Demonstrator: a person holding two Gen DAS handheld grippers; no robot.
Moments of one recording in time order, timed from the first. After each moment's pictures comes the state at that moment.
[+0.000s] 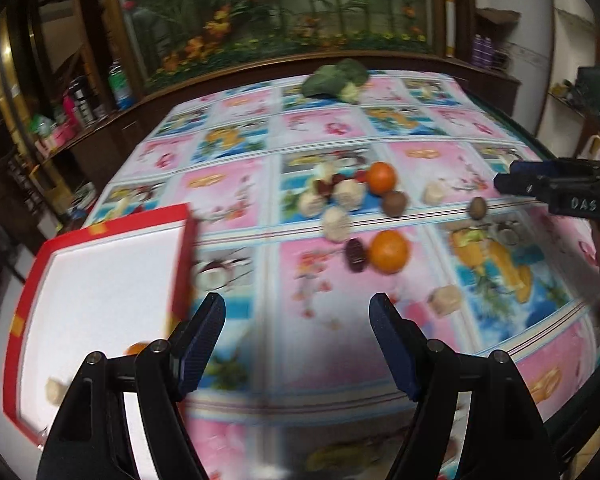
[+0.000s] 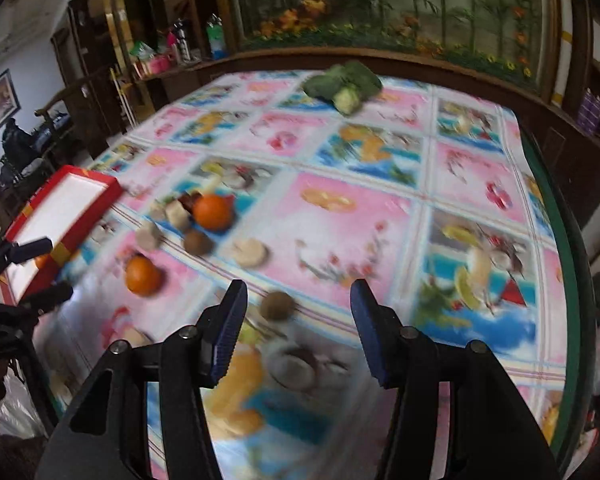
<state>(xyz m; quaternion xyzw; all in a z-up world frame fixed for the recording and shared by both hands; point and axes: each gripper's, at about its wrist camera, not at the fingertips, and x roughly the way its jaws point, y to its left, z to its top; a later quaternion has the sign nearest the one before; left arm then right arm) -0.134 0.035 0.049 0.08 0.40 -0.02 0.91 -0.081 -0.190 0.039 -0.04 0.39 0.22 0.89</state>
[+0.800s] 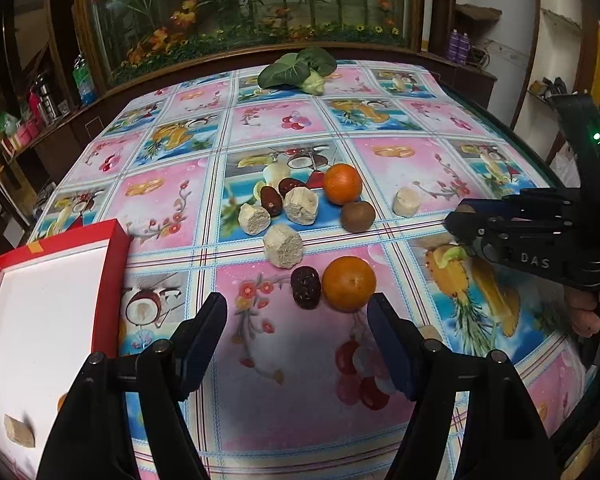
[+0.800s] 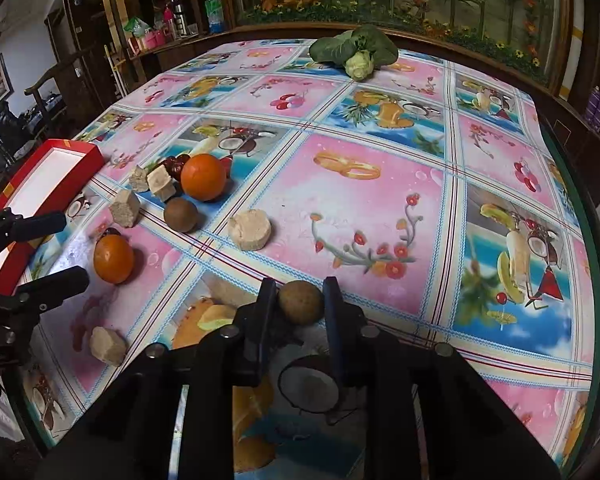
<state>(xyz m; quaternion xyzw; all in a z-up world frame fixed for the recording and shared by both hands) -0.096 0.020 0.029 0.06 0.42 -0.06 0.90 -0.069 -0.163 0.005 -0.06 0.41 0.22 0.88</state>
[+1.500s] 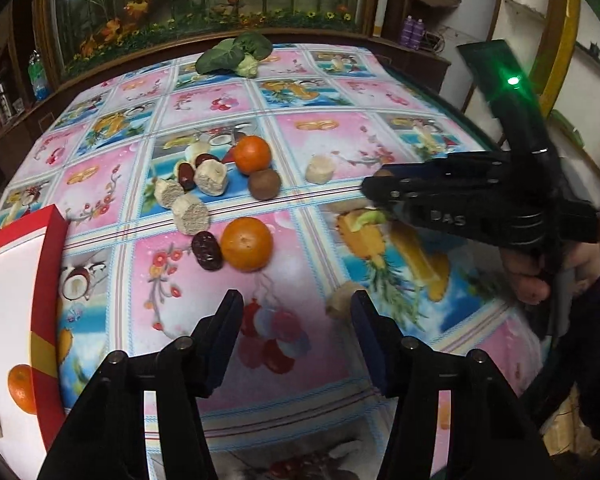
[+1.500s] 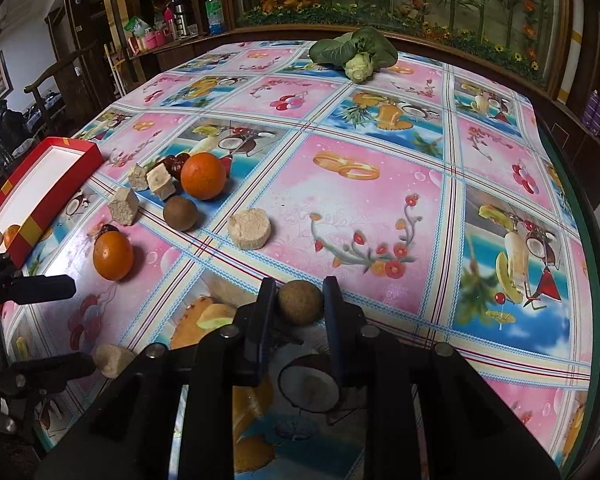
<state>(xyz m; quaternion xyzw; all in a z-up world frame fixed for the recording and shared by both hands) -0.123 -0.009 0.026 0.04 0.44 -0.16 0.88 -0.070 -0.165 0.005 -0.06 0.41 0.22 0.88</state>
